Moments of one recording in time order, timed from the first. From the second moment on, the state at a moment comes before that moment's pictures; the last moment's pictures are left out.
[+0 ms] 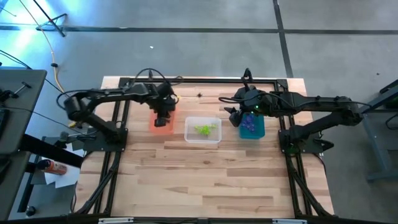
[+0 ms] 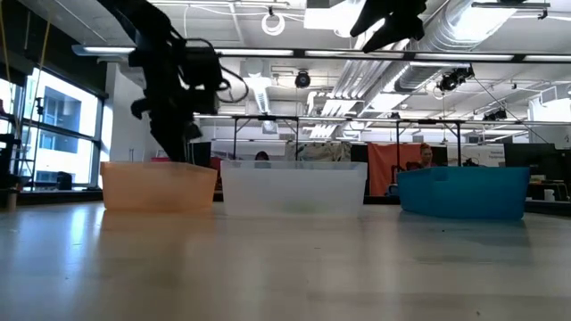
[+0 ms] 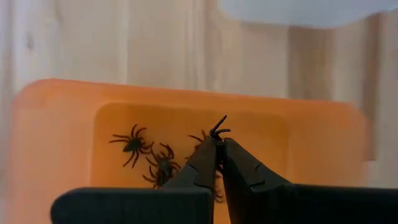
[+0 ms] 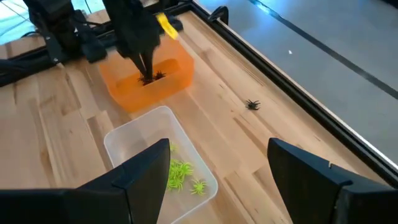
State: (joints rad) left arm 0.52 1.47 0.91 -0.71 0.20 0.47; right arm -0.04 1.22 1.21 -0.67 0.38 0.36
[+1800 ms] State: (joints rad) left arm 0.61 1.38 1.13 -0.86 0.36 0.29; right arm -0.05 1.22 1.21 -0.65 0.37 0.42
